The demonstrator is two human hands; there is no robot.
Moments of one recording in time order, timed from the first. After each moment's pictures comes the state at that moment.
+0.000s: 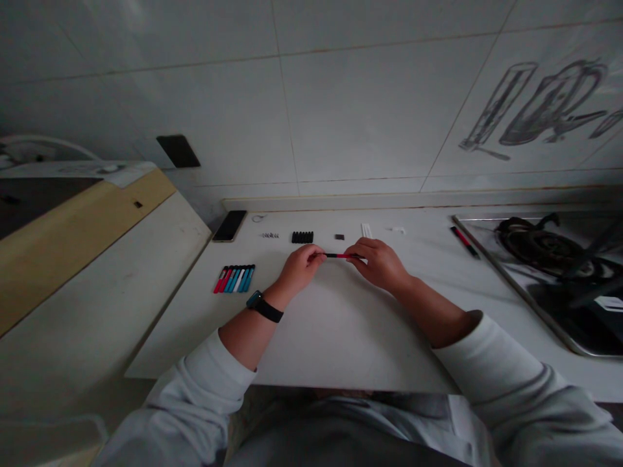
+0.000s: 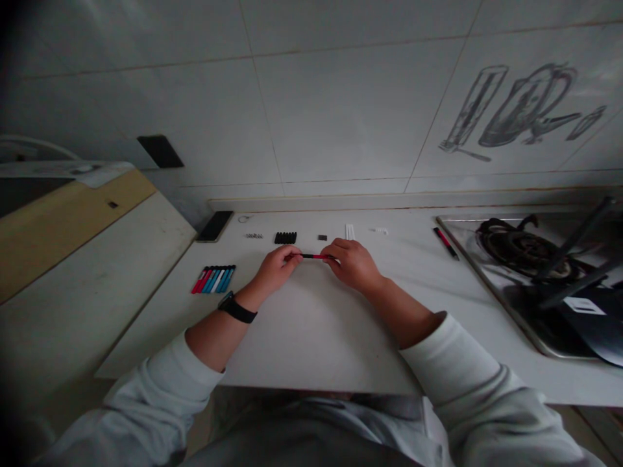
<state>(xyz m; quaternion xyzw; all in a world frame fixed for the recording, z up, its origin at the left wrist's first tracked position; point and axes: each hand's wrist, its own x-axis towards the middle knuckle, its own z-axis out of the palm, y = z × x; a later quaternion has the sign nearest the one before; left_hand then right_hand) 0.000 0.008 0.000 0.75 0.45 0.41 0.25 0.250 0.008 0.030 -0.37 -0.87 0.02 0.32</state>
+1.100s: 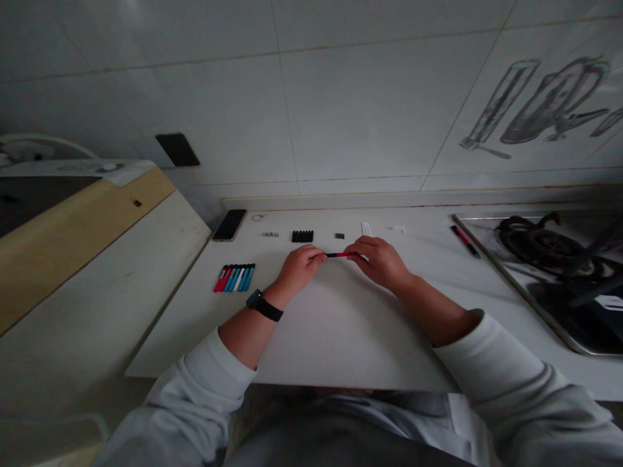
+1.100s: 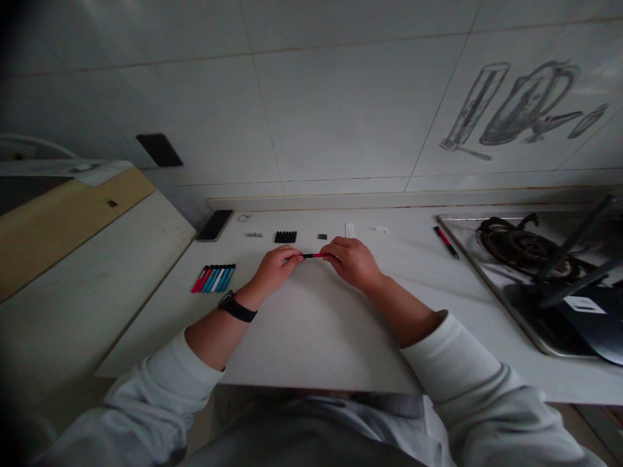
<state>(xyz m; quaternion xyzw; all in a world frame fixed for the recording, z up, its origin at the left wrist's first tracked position) -0.002 0.007 0.002 0.79 0.44 0.39 0.20 0.252 0.010 0.030 -0.35 -0.88 0.03 0.32</state>
